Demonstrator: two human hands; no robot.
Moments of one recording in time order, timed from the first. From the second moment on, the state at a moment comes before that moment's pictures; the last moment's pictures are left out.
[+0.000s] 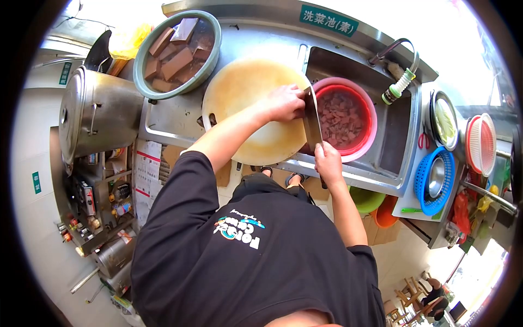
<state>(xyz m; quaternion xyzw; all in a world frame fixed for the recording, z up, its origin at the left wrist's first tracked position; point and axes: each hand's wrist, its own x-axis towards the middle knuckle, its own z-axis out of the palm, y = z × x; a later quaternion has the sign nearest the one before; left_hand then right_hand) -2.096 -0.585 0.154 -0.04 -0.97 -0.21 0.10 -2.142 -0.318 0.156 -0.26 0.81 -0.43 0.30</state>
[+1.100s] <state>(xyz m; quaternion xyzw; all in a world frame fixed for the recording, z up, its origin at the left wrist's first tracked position) -2.074 -0.593 0.151 -0.04 -0.96 -0.23 0.15 -2.123 -0.328 0.146 -0.31 0.79 -0.46 0.23</state>
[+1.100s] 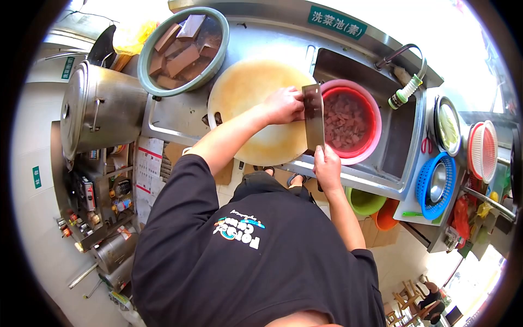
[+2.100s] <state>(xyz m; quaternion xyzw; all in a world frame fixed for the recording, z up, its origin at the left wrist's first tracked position) -2.050 -0.610 0.163 -0.07 -0.96 -0.25 0.12 -2.104 -0.345 0.164 -0.28 0.81 -0.45 0.27</state>
